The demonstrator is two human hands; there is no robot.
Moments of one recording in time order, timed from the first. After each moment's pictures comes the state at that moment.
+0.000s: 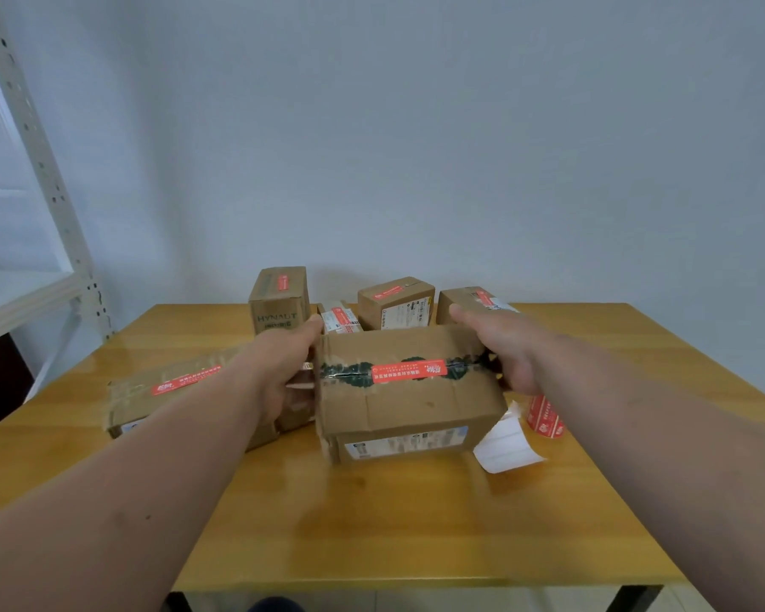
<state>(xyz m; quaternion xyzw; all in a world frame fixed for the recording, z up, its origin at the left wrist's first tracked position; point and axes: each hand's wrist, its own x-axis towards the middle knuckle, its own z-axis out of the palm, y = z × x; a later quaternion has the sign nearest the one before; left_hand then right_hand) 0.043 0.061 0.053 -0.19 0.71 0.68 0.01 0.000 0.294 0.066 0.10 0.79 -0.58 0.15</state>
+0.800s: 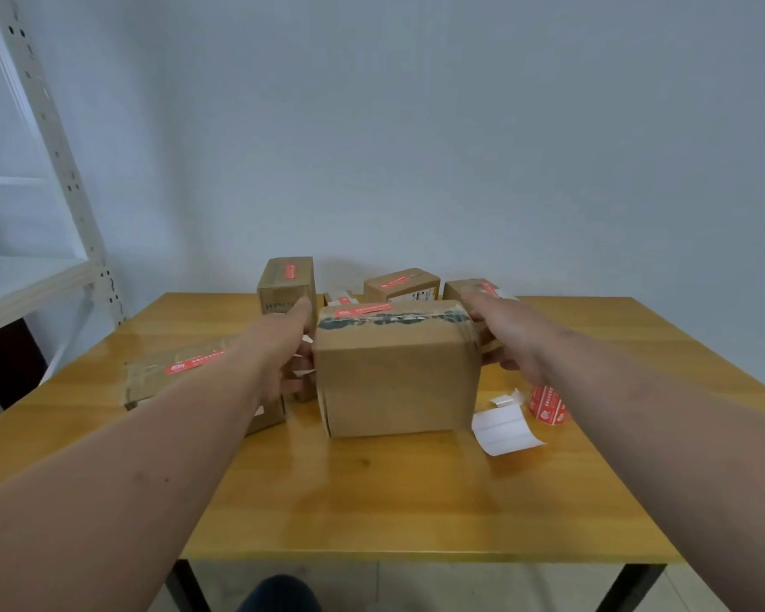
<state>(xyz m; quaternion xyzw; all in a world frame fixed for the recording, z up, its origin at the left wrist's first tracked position) 0.050 0.053 0.050 -0.22 0.75 0.62 -0.01 0.023 0.294 0.070 0.04 0.84 -0.54 0.09</state>
